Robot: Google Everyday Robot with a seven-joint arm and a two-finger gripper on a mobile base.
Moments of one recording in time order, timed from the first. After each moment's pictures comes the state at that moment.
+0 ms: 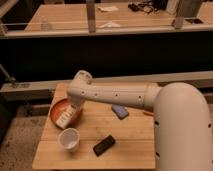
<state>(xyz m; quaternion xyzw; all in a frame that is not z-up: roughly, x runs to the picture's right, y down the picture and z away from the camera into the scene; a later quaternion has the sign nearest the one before) -0.177 0.079 0.827 -0.11 -0.22 -0.41 0.88</state>
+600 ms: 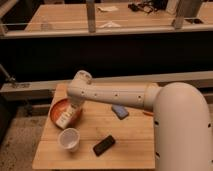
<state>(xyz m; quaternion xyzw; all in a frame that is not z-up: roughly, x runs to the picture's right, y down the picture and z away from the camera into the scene) -0.178 0.079 0.827 -0.11 -0.22 -0.41 0.88</state>
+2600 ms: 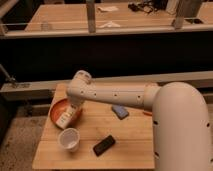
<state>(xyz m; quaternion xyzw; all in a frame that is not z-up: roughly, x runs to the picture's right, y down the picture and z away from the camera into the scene) -0.179 0.079 0.827 -0.11 -0.22 -0.42 0.87</state>
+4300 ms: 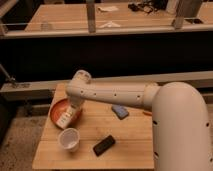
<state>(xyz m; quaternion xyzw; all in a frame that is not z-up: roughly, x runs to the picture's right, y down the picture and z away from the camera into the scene) -0.178 0.080 0.827 -0.11 -0.22 -0.42 0.87</state>
